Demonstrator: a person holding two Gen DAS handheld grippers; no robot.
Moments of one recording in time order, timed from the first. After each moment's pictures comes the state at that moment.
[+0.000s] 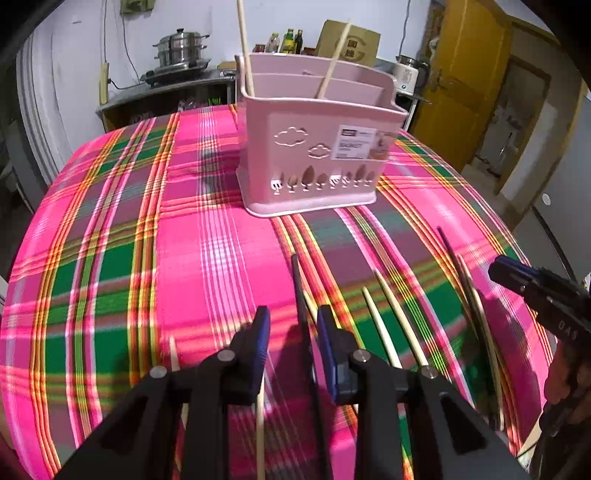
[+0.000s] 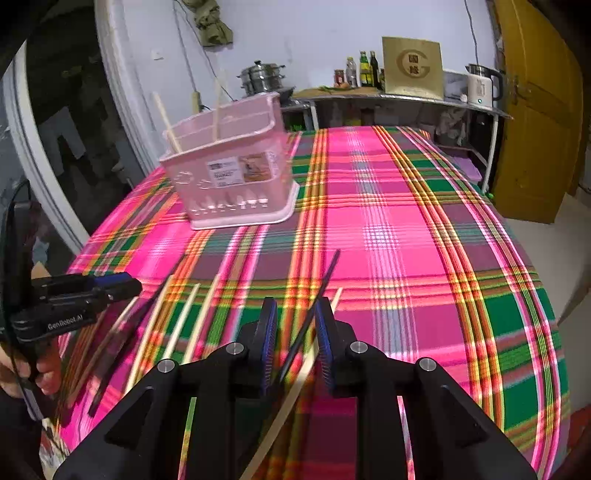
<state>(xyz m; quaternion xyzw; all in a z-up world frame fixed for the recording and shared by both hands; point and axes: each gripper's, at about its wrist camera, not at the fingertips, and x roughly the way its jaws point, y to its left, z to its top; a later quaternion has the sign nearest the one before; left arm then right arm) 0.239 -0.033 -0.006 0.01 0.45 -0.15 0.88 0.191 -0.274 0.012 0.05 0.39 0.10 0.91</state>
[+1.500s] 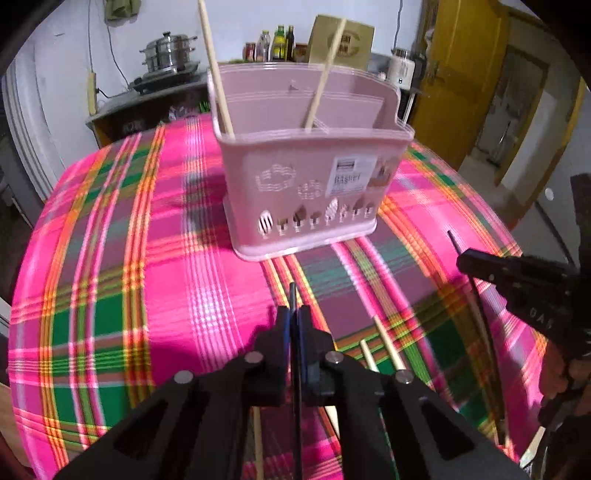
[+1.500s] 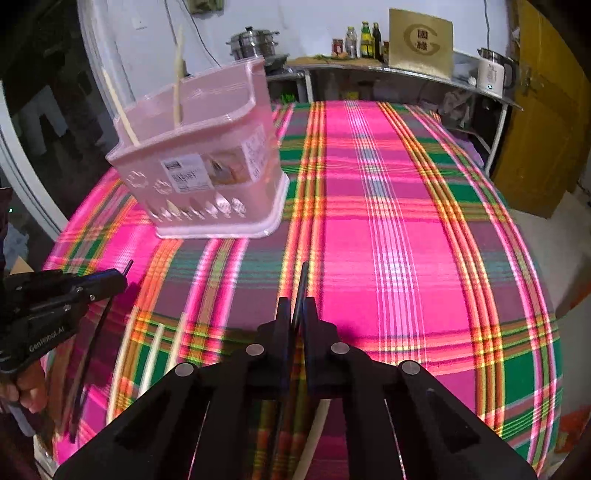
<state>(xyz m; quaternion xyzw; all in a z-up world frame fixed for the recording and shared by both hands) 0.268 -0.049 0.020 0.04 0.45 -0.16 0.88 0.251 -0.254 0.019 0.03 0.44 0.09 0.89</state>
